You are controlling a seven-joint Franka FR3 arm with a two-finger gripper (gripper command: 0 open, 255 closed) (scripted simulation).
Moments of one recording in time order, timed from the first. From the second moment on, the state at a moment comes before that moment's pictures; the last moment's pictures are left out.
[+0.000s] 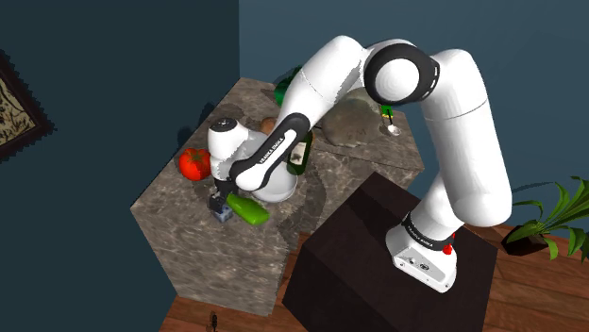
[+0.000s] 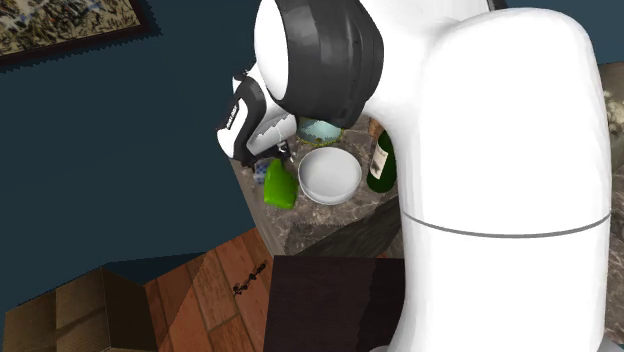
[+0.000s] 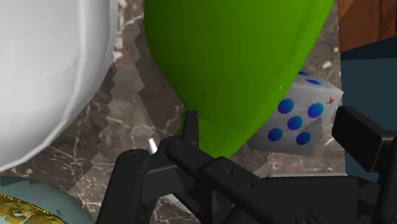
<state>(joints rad) 0.29 0.75 0.21 -1.87 -0.27 2.60 0.39</state>
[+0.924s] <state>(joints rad) 0.32 0.82 0.19 -1.82 -0.29 2.65 0.41</state>
